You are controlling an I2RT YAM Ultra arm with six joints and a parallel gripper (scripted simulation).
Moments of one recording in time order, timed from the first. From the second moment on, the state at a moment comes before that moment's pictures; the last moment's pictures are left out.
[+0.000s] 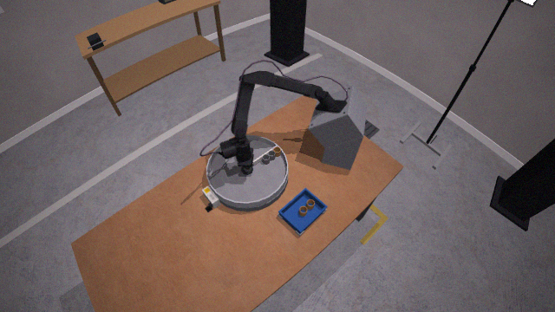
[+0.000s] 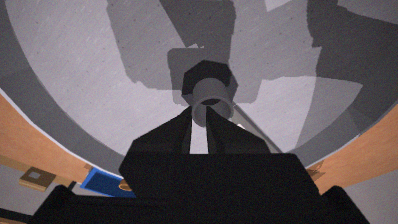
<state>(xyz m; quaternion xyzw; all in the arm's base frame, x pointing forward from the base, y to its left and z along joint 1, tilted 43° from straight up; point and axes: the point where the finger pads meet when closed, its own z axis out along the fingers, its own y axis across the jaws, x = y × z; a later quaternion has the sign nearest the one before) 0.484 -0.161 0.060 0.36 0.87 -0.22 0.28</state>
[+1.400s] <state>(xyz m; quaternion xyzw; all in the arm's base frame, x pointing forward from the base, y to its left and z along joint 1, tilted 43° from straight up) 0.478 -0.142 0.090 0.35 0.86 -0.21 0.29</state>
